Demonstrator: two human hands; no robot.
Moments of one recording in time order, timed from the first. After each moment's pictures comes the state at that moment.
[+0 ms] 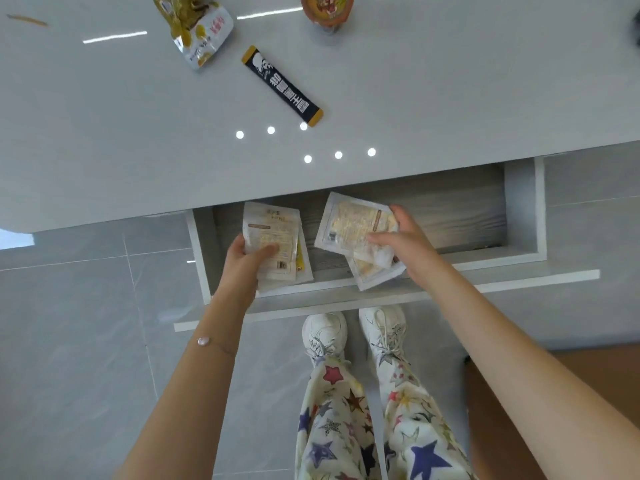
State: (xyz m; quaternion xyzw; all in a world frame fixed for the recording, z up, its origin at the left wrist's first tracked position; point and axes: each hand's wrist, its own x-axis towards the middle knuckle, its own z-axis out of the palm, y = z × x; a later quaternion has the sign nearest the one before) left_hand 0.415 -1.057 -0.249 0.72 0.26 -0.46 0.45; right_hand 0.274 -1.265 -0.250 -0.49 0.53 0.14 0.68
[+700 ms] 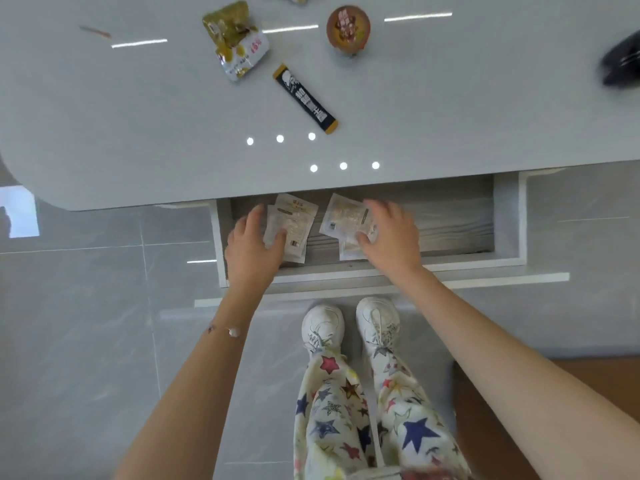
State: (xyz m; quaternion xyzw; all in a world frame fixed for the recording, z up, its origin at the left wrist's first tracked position) left_hand 0.406 -1.051 -0.207 0.93 -0.09 -0.29 0.22; right_hand 0.285 -1.238 -0.224 -0.86 0.37 0.17 0.31
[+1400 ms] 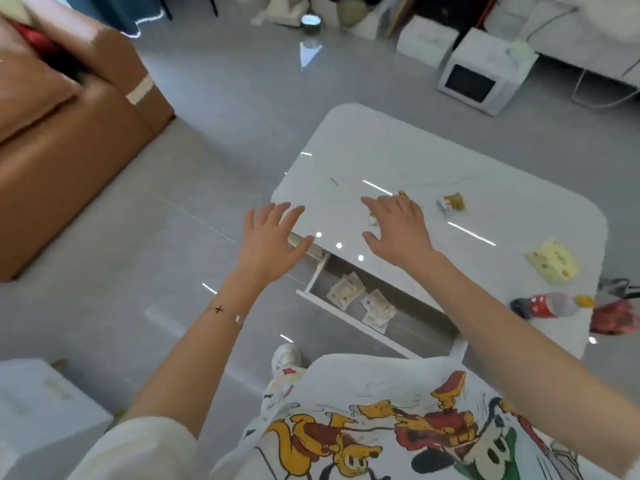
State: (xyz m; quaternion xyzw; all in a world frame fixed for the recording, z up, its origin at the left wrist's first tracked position) left_hand 0.380 -0.898 0.273 0.98 -0.14 -0.03 0.11; right_hand 0.380 -1.146 0.283 -0.99 -0.06 0.09 0.09
